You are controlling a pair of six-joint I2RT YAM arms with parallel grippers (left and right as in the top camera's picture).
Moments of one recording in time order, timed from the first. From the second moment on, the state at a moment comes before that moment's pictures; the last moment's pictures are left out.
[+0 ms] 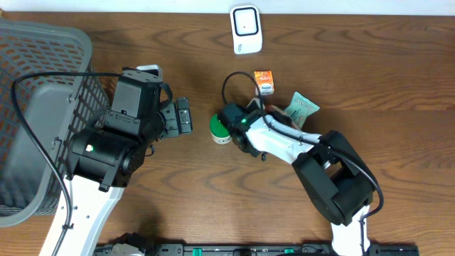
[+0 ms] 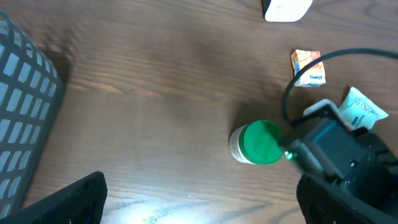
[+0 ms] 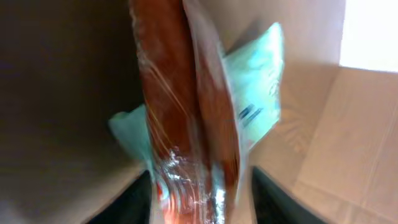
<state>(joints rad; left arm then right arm) -0.34 1.18 1.34 -1.05 -0.11 -0.38 0.72 2.06 1.27 -0.81 0.84 0.07</state>
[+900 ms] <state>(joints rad) -0.34 1.18 1.34 -1.05 -0.11 -0.38 0.53 1.88 1.39 -0.80 0.32 0.08</state>
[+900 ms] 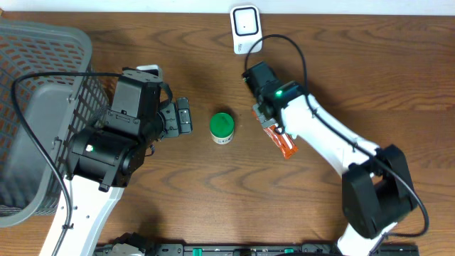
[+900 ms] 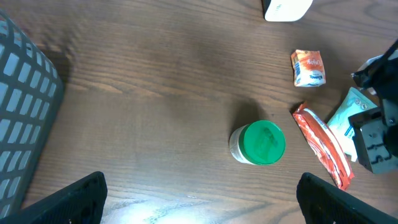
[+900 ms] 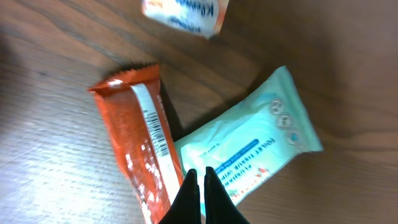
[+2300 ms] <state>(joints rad) -0.34 1.18 1.34 -1.05 -0.11 -0.38 0.25 2.01 1.44 -1.04 -0.44 -0.32</state>
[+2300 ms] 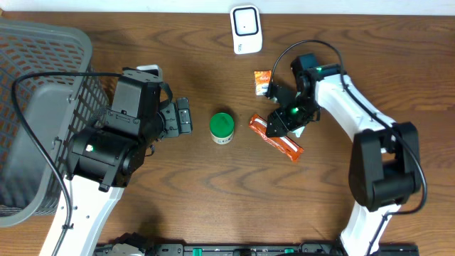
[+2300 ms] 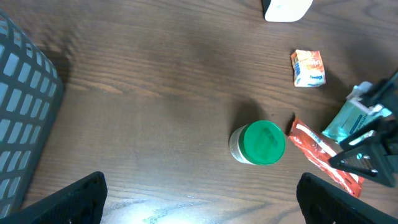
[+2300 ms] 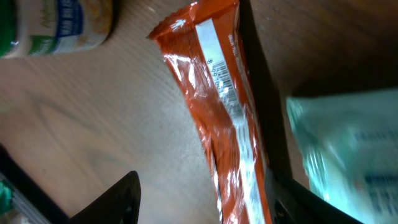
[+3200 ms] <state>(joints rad) -0.34 1.18 1.34 -1.05 -0.11 -0.38 0.21 2.13 1.43 -1.08 -0.47 -0.40</state>
